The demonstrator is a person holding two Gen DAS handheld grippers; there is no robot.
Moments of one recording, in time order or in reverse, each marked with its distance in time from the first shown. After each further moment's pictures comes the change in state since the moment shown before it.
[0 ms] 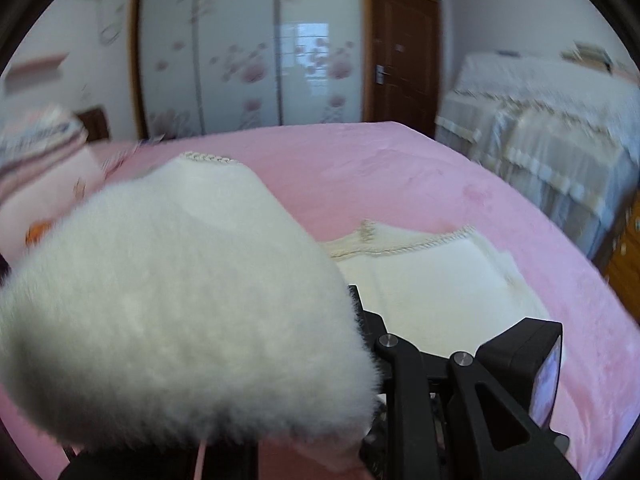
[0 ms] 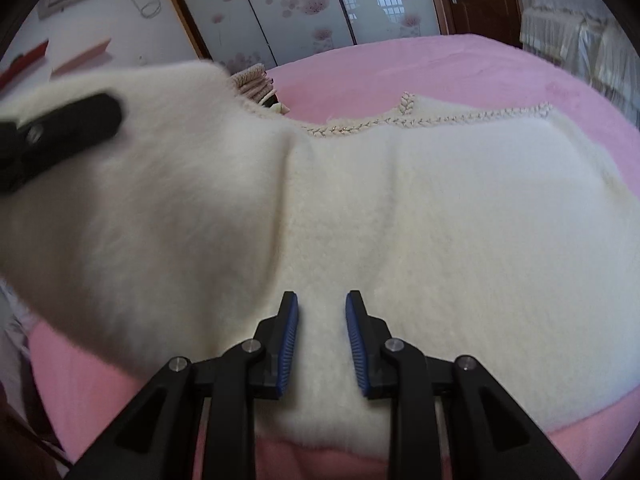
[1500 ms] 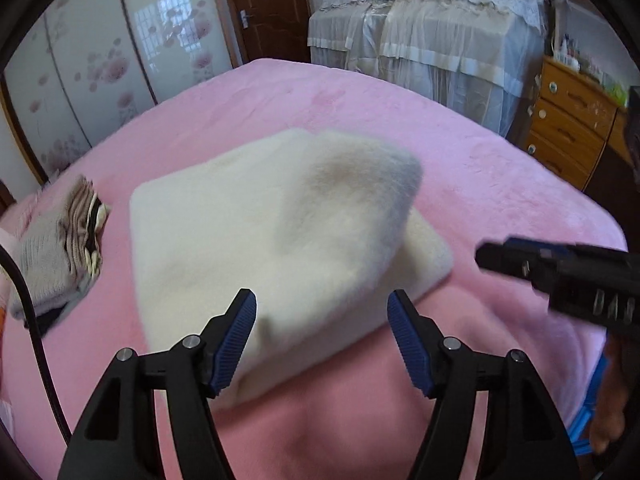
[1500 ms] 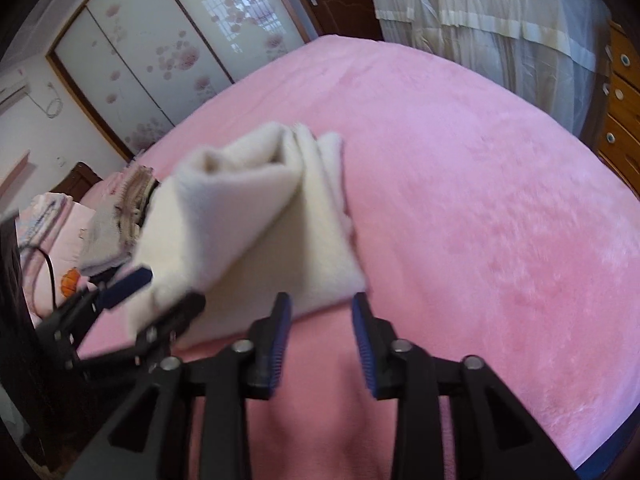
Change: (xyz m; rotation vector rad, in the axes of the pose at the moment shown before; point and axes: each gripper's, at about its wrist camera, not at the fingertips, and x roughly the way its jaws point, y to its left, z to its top) left arm -0.028 -0.154 -0.020 0.281 0.250 -0.281; right arm -0.196 -0.144 -0.030 0.312 -0.116 -0.193
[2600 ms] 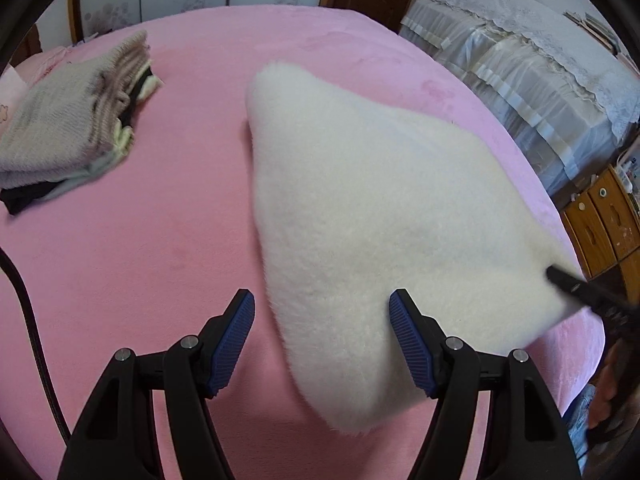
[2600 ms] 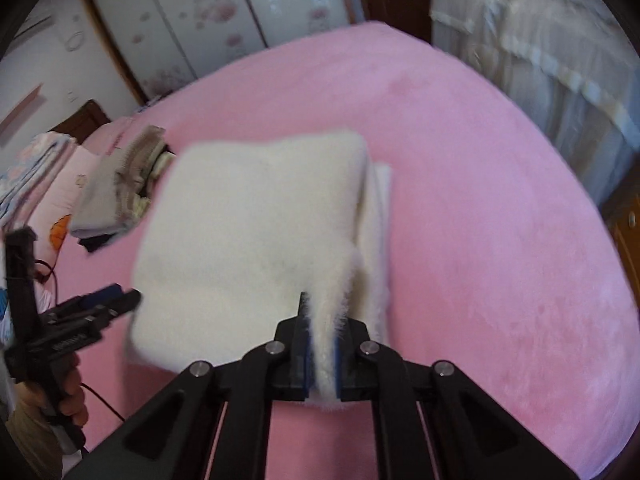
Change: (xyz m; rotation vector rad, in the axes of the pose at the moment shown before) left arm 0.055 0.148 -0.020 -0.399 0.157 -0.069; right arm 0.064 0.019 0.033 -0.140 0.185 -0.085
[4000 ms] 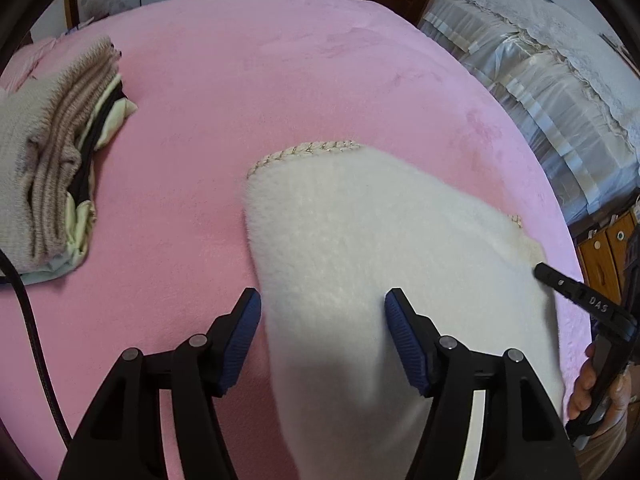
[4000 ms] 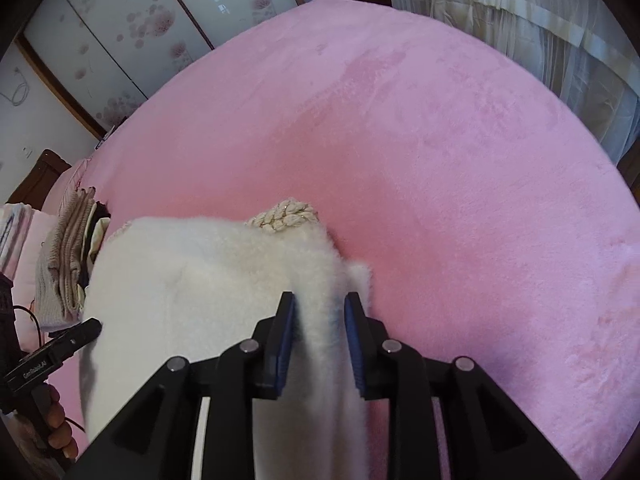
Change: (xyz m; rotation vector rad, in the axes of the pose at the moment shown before) left arm 0.066 0.026 0.135 -0.035 0.040 0.018; right arm 0.077 -0.024 0.131 0.119 -0.025 -0.024
